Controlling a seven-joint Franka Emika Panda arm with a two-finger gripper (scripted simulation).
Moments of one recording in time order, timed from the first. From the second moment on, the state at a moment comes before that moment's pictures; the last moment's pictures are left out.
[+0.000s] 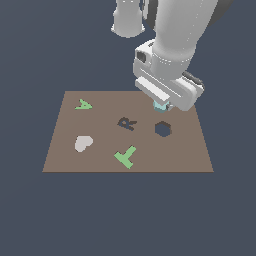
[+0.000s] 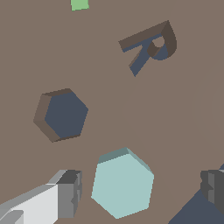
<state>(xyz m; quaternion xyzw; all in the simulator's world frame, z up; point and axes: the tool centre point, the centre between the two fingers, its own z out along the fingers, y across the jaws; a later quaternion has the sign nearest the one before) -0.072 0.097 0.073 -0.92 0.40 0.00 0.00</state>
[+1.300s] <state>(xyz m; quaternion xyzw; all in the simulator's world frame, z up) -0.078 0.119 0.035 -0.88 0.48 0.00 0.00</state>
